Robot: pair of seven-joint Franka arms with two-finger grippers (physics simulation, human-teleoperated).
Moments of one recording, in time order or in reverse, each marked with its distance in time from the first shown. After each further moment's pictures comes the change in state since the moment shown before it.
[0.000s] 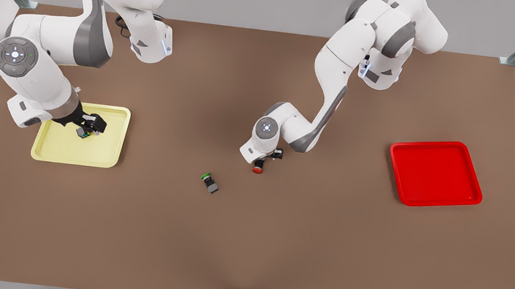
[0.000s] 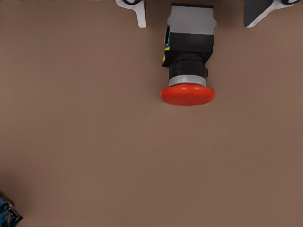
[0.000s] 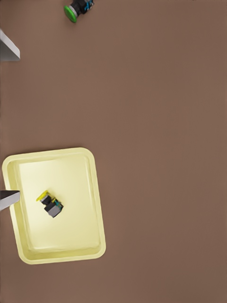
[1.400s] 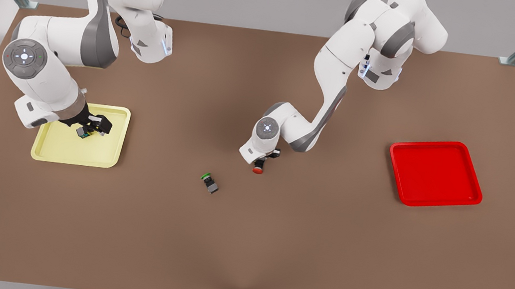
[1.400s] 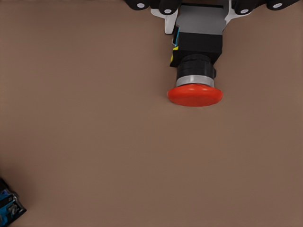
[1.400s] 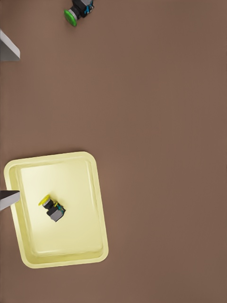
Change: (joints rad) left arm -0.003 0.001 0.000 -0.006 -0.021 0.019 -0.019; right arm 0.021 0.005 0.000 0.000 -0.003 -0.003 0.034
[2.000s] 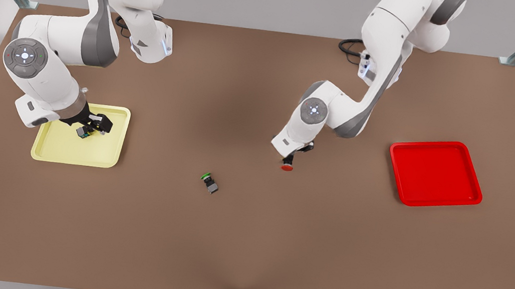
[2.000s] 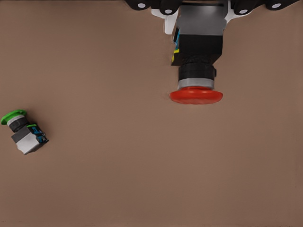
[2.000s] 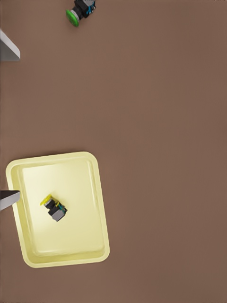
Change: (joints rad) left arm 0.159 -0.454 0.000 -0.247 0.026 -0.158 0.058; right arm 0.001 -0.003 0.001 0.000 0.001 -0.008 0.001
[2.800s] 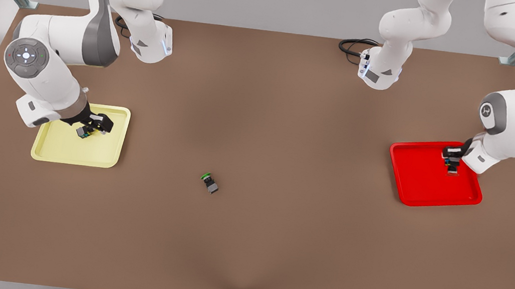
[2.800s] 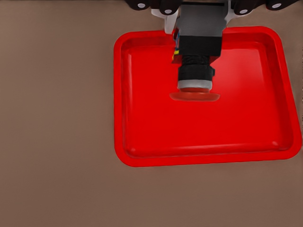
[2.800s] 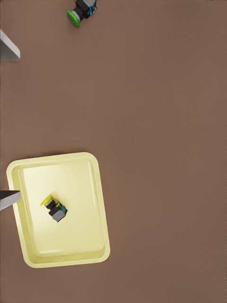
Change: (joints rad) left arm 0.953 -0.346 0.002 -0.372 0.158 -0.165 0.778; right arm 0.003 0.000 0.002 0.000 0.000 -0.002 0.000
